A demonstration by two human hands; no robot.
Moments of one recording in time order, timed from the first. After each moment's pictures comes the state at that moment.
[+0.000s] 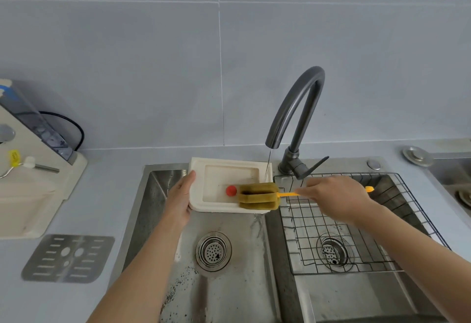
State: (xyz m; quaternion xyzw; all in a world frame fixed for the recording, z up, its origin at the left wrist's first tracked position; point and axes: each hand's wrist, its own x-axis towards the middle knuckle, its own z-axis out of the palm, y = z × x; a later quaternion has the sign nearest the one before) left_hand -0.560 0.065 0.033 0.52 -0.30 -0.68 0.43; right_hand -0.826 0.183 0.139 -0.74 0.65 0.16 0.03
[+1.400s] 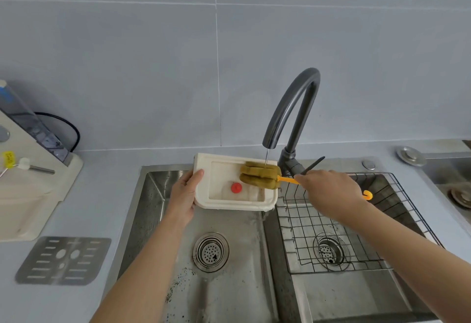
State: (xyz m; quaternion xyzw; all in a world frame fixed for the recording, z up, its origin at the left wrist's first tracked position) left_hand -0.578 0.074 0.057 0.50 -0.33 -0.66 0.45; right_hand -0.809 0.181 0.149 -0.66 0.74 0.13 0.03
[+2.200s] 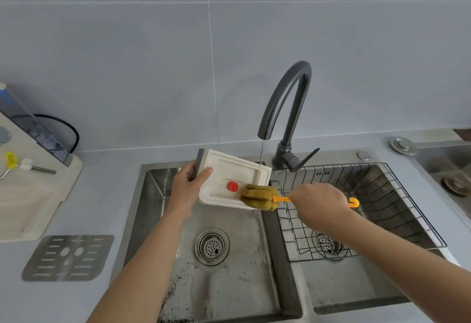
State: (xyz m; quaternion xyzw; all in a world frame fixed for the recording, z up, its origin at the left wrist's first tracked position) left_hand -0.575 0.086 0.067 0.49 -0.50 -0.57 0.43; right_hand -0.783 0.209 0.134 -0.66 0.72 0.20 0.05
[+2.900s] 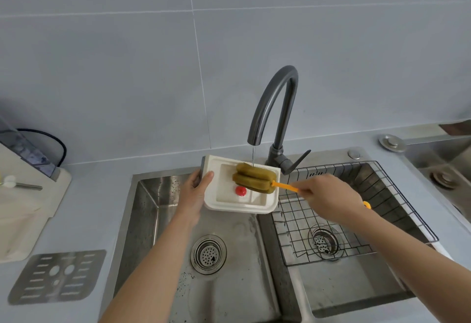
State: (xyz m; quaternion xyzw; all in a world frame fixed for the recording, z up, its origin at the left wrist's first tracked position) left_hand -0.604 0.085 0.059 0.48 -0.44 -0.63 0.41; right_hand -0.815 0.211 0.144 -0.59 0.79 -0.02 0.14
